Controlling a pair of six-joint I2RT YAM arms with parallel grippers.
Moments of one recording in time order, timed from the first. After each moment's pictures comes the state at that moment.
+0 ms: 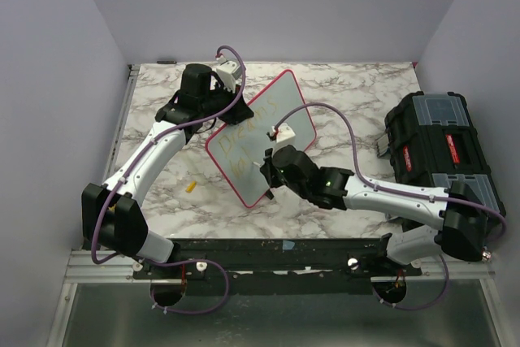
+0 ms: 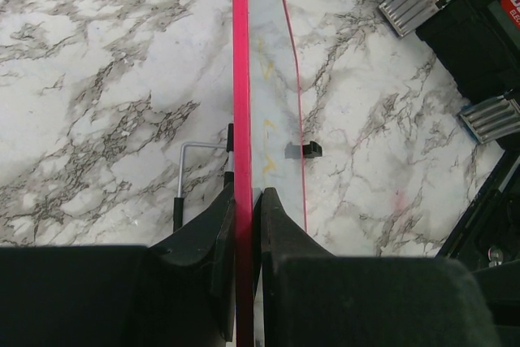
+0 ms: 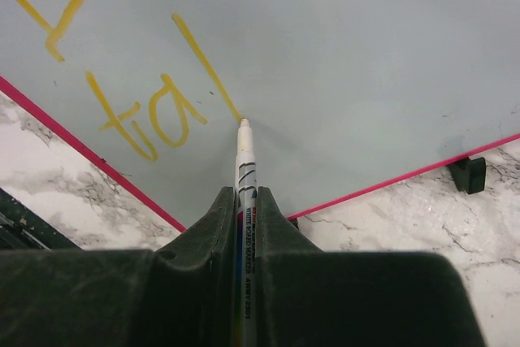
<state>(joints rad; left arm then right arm) -0.37 1.46 1.29 -0.33 0.51 -0.10 1.11 1.39 0.97 -0.13 0.43 0.46</state>
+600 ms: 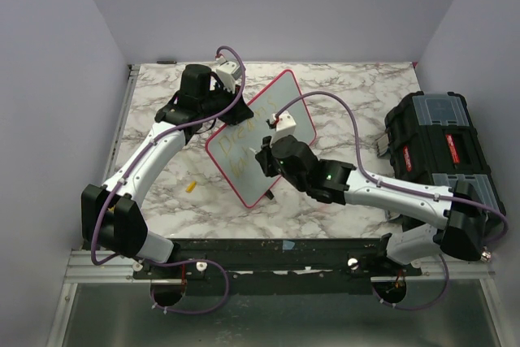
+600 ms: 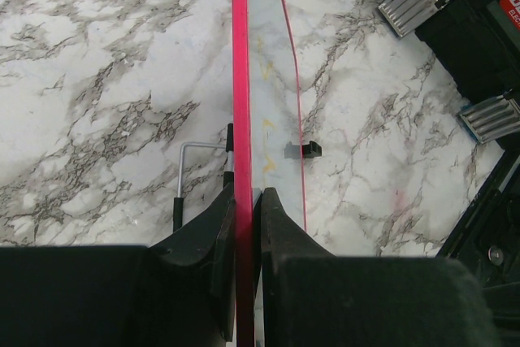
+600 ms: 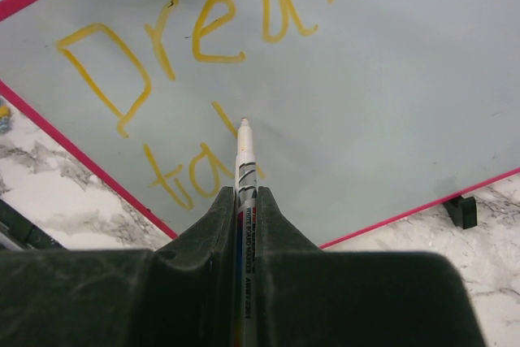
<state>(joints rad) -0.37 1.45 1.28 -0.33 0.51 -0.10 1.11 1.38 1.08 -0.14 0.47 0.45</state>
